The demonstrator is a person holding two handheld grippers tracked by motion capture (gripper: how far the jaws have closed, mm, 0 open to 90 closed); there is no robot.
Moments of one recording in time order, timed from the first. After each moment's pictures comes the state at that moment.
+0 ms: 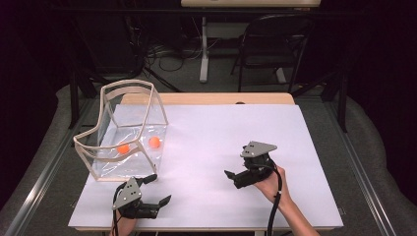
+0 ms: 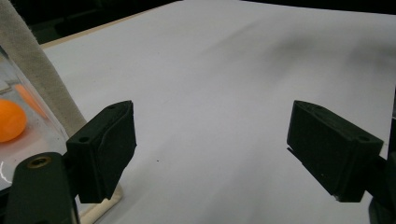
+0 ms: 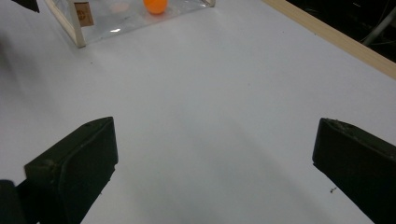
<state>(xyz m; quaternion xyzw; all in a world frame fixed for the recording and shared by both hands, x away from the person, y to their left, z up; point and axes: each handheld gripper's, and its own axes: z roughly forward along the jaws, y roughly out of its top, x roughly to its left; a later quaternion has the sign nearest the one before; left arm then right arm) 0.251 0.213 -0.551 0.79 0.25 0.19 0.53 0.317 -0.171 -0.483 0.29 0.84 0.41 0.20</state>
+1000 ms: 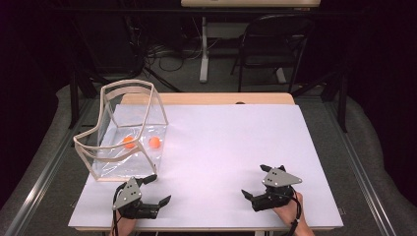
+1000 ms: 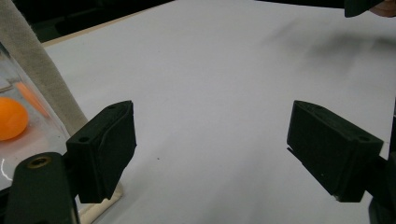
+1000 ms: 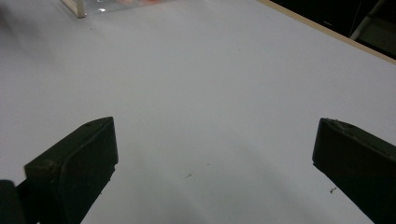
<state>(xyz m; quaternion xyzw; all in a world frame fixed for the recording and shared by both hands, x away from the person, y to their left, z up) 0.251 0.214 -0.551 0.79 0.25 0.19 0.52 0.265 -0.220 -0.528 0.29 0.81 0.45 0.24</state>
